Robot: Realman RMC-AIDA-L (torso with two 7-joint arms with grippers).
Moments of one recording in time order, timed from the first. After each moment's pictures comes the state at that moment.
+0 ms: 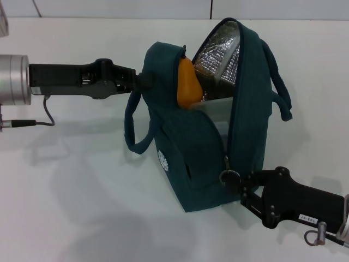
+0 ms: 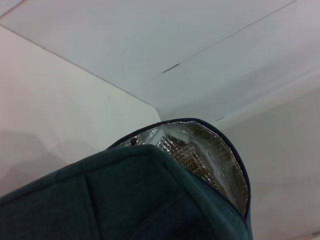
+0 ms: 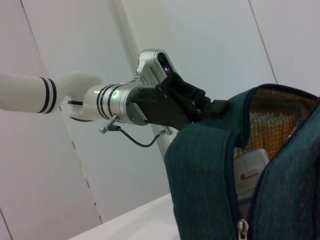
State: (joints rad) left arm -0.61 -1.99 0.65 0.68 1.97 1.75 -2.35; right arm 0.32 2.02 -1.88 -0.40 -0.73 -1.39 0.91
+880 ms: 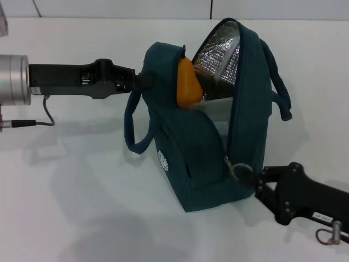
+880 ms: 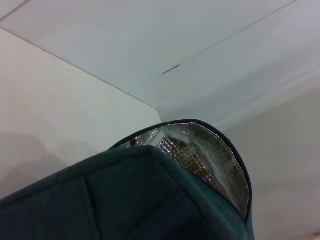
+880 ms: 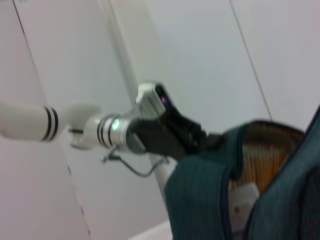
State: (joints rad) left arm -0.61 -1.99 0.65 0.68 1.97 1.75 -2.34; right arm 0.29 2.01 -1.82 -0.39 -0.73 -1.46 0.88
